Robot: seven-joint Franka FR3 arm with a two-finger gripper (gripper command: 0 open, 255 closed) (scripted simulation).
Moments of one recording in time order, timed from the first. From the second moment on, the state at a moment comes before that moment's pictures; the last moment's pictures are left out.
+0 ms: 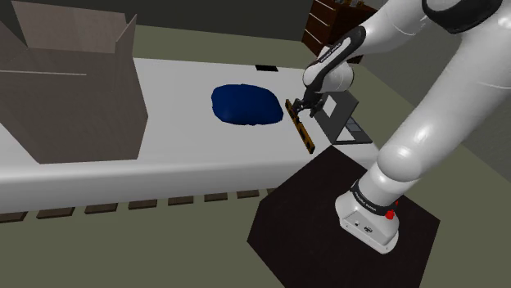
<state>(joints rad) -0.18 0.10 -0.25 -2.56 0.08 2.71 -0.03</state>
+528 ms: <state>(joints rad) -0.29 0.40 -0.20 -2.42 0.22 2.88 -0.15</state>
